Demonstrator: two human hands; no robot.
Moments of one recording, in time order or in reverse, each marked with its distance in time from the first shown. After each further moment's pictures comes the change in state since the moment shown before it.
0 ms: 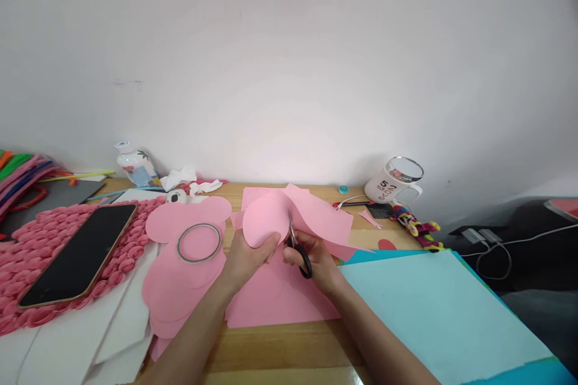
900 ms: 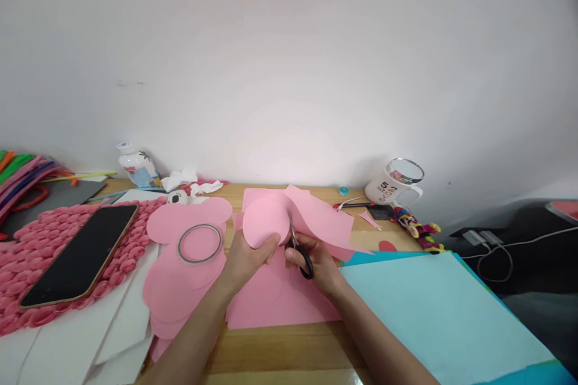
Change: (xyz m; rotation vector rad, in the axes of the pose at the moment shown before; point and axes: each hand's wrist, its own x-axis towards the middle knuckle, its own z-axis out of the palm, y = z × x) left_hand 0.004 -0.007 -0.002 0.022 -0.012 -0.011; right_hand -0.001 0.001 0.000 0.002 0.022 0.029
